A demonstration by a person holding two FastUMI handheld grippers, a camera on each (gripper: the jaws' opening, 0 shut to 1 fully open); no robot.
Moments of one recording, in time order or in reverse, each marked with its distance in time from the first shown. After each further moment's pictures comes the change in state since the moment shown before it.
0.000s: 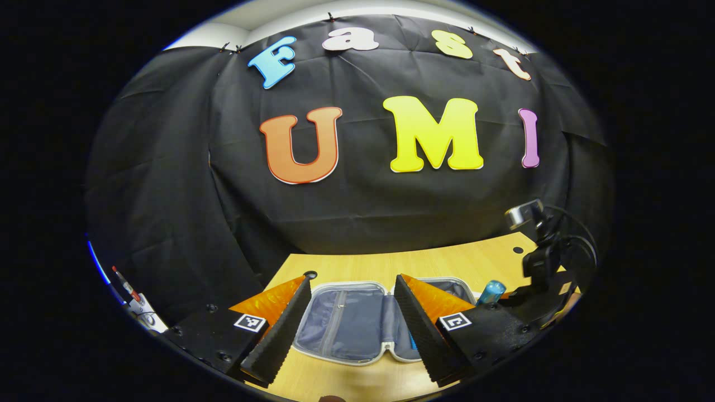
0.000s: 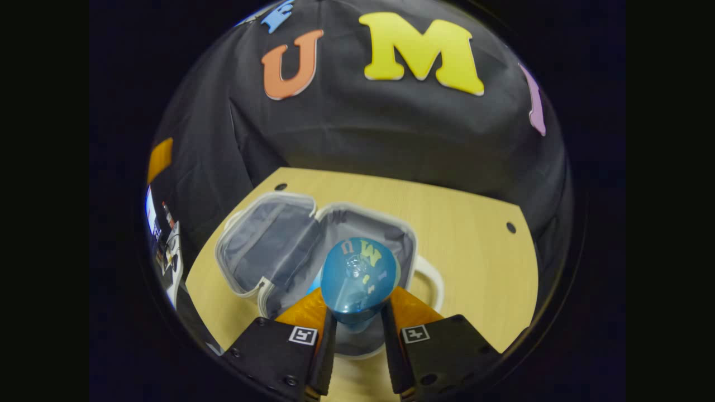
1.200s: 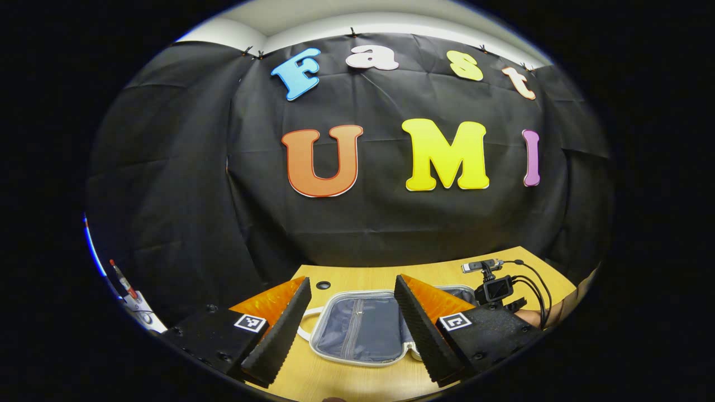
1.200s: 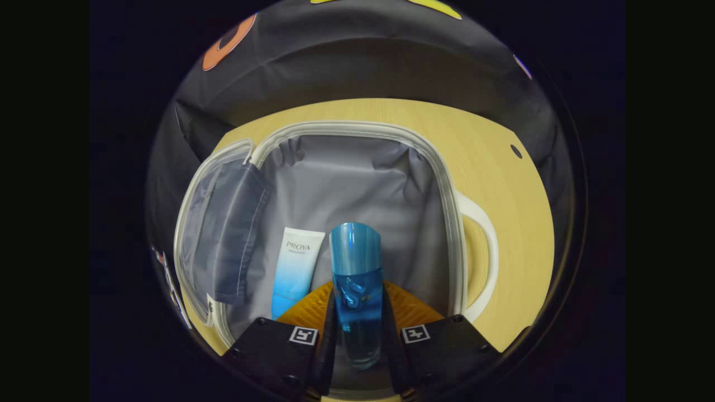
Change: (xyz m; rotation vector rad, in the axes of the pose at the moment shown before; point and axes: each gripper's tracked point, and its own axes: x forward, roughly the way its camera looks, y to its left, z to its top) left arm -0.020 0.050 -0.007 -0.076 -0.089 -0.016; right arm 0.098 -0.004 -0.059 0.211 0.291 -0.173
